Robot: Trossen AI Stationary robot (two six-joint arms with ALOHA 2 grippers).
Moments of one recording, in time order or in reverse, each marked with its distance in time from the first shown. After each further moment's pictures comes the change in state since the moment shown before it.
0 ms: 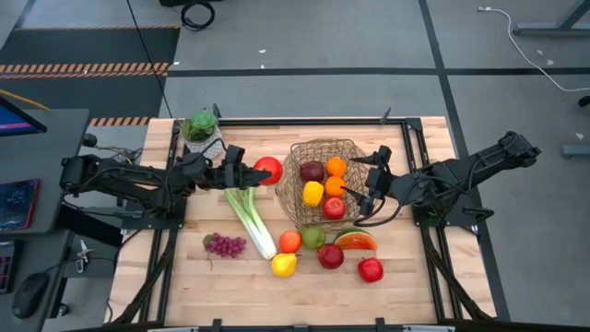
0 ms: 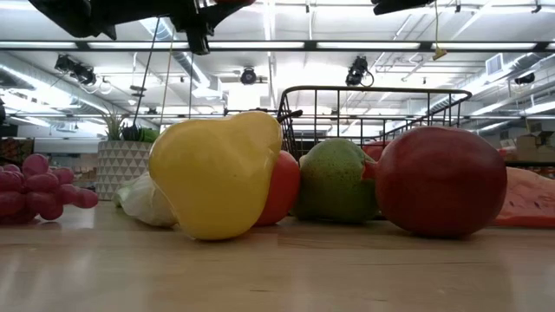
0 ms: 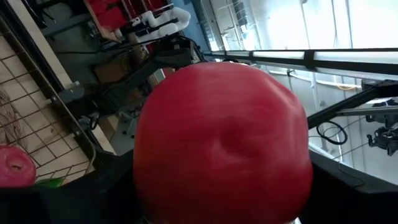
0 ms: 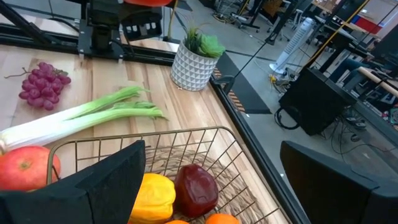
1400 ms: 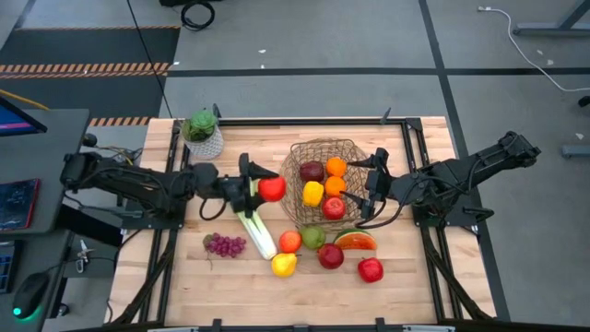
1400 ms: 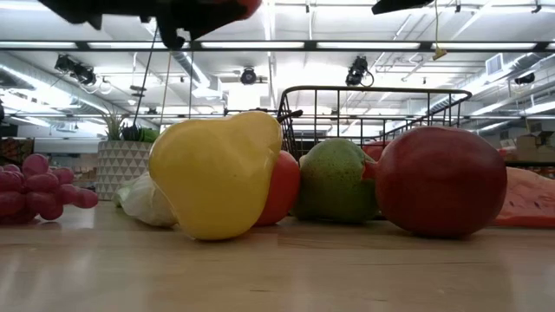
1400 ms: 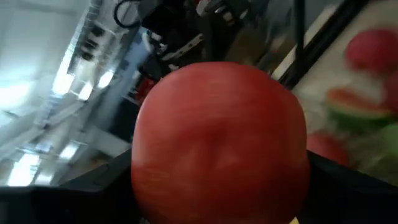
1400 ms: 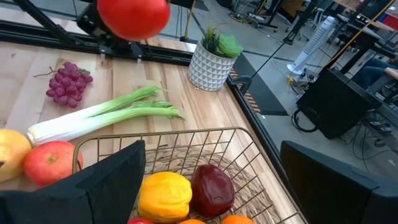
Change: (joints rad) left arm -0.111 0.002 0.042 -0.265 -0.173 2.213; right arm 0.000 0.000 0.000 0.000 -0.075 0.004
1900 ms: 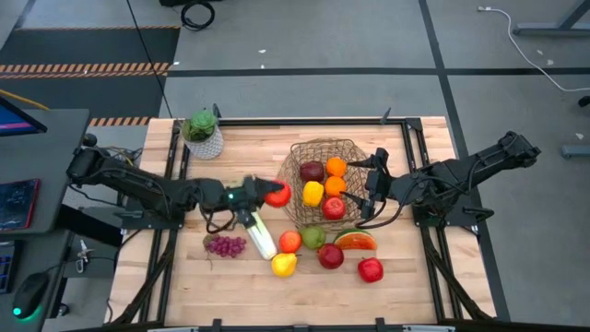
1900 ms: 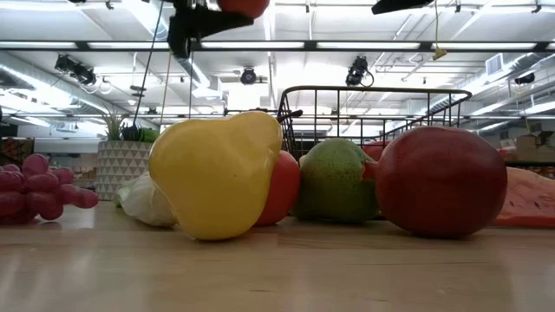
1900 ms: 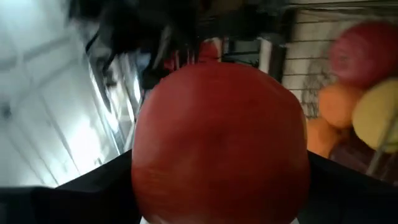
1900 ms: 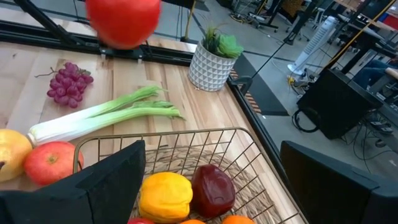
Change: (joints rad) left arm -0.173 0.076 0.105 -0.094 -0.341 0.637; right arm 0.000 0.000 -0.001 0.003 -0.002 0.000
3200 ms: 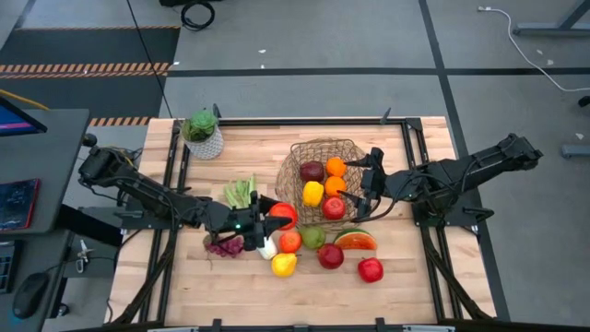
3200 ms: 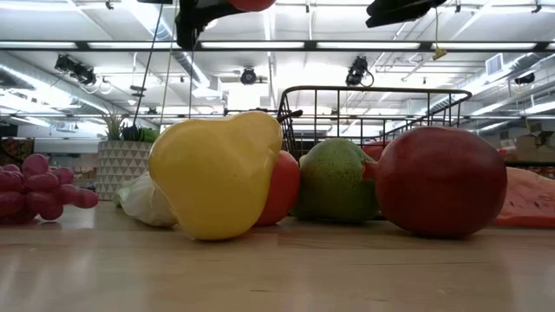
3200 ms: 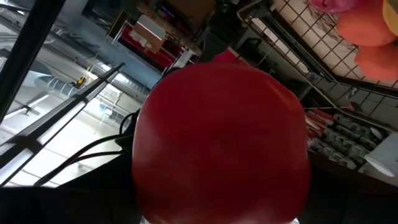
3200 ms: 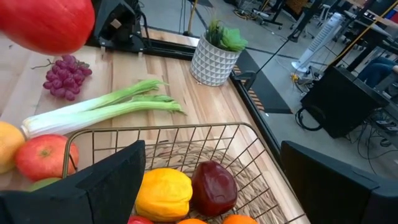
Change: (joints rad) left arm -0.169 0.153 0.047 0.104 -0.116 0.818; right arm -0.066 0.000 -0.055 0.066 -0.070 -0.038
